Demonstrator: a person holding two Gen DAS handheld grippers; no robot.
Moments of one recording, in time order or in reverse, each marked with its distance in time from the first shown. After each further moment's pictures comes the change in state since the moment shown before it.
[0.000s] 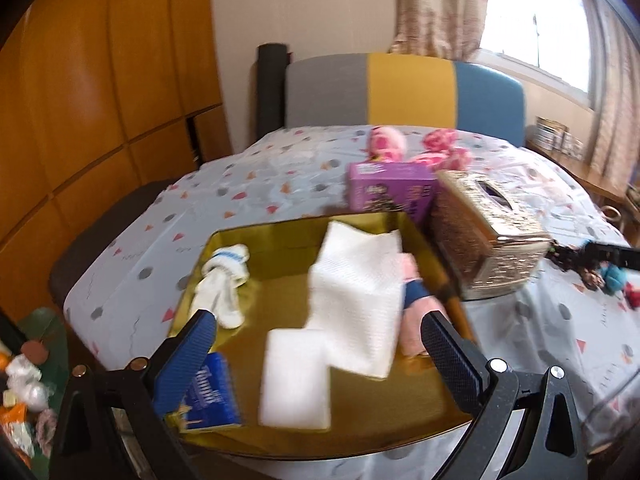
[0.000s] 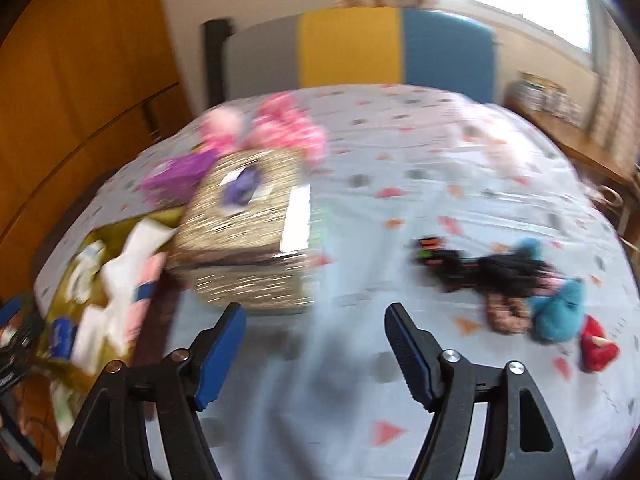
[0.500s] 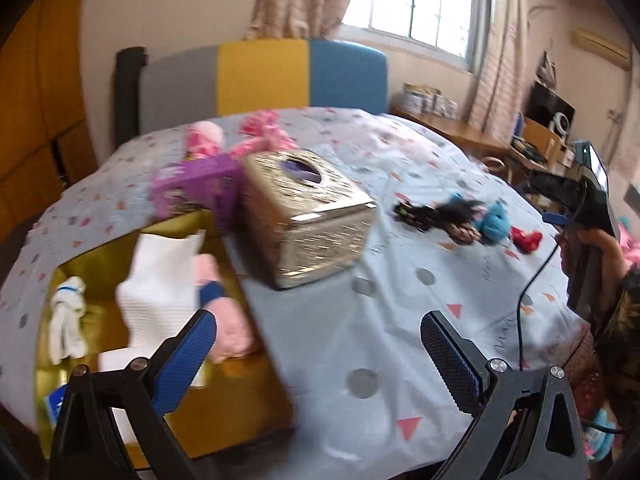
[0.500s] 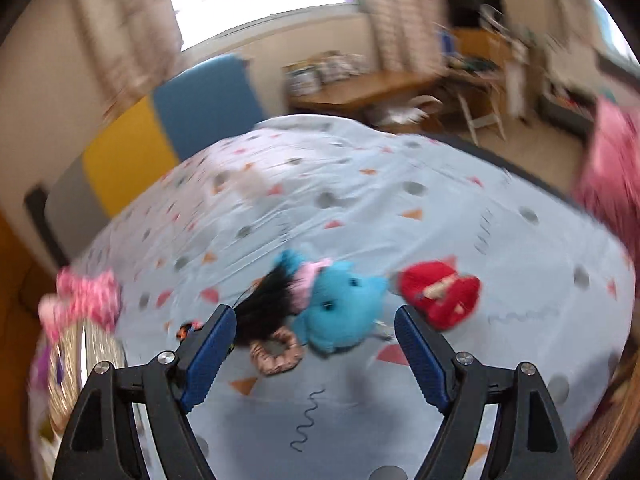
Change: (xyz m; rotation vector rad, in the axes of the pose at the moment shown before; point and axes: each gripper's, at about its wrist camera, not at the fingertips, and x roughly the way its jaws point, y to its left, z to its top) left arm -0.009 -0.108 0.006 0.204 0.045 -0.439; right arm -0.044 -0.203 -0.034 0.679 -0.199 -0.341
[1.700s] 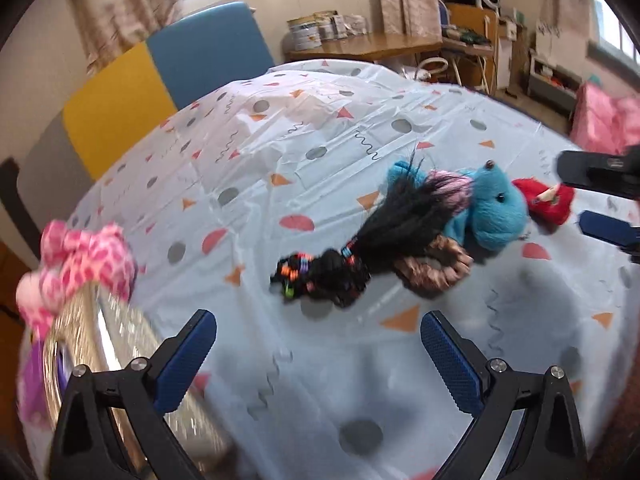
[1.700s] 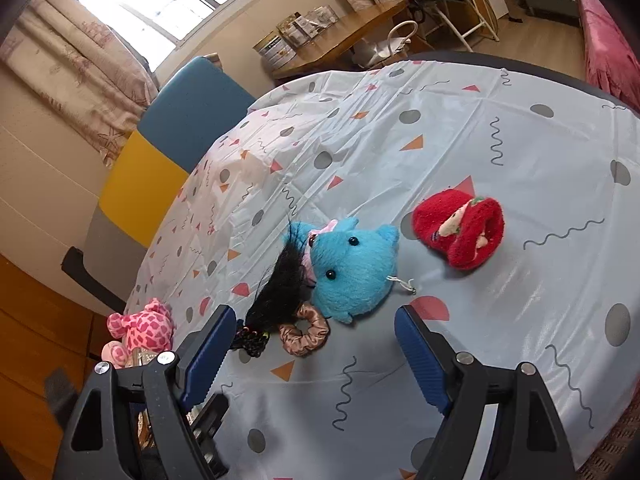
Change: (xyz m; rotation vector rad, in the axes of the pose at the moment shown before) left arm 0.210 -0.198 0.103 0.451 0.176 -0.063; right arm 0.019 -0.038 -0.002 0.258 0.155 0.206
